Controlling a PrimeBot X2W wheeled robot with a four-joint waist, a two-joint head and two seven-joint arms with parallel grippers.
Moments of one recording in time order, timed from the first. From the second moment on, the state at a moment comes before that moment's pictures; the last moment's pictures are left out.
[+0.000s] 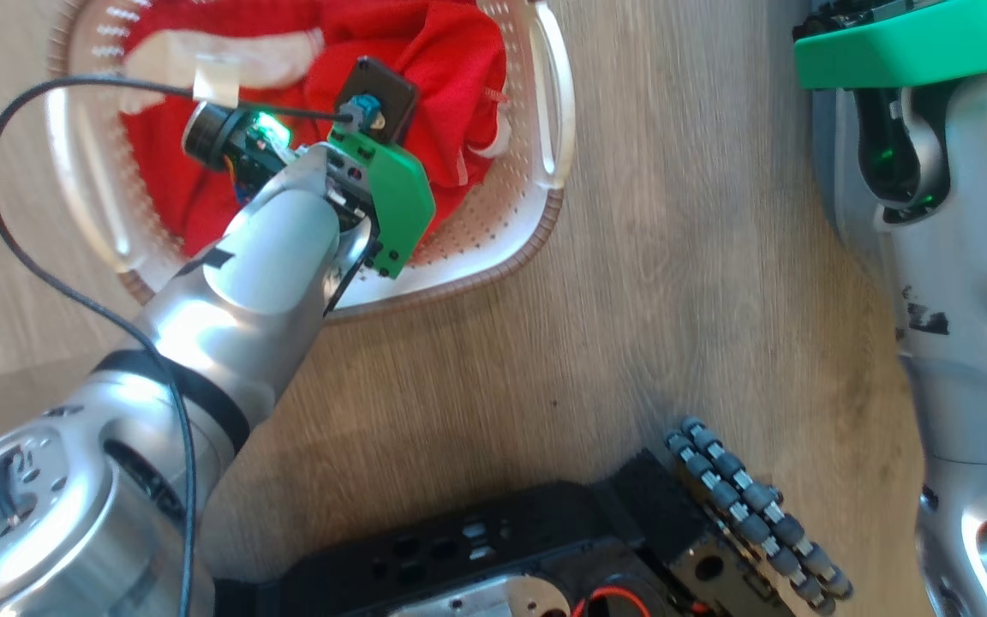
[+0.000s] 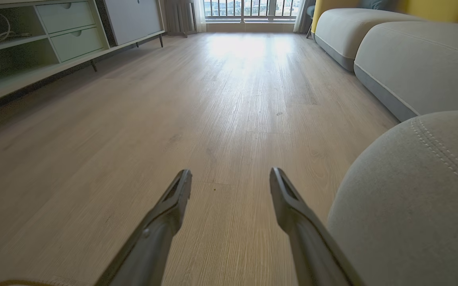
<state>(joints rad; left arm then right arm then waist) -1.16 0.05 -1.20 1.12 -0.75 0.03 -0.18 -0.89 -0.11 0.14 0.23 0.27 0.13 -0.26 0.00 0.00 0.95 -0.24</state>
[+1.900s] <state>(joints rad) -0.68 0.08 -0.67 0.38 -0.41 0.02 -0.25 -0.27 -0.11 0.11 0.49 0.25 0.13 -0.26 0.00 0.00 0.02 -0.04</state>
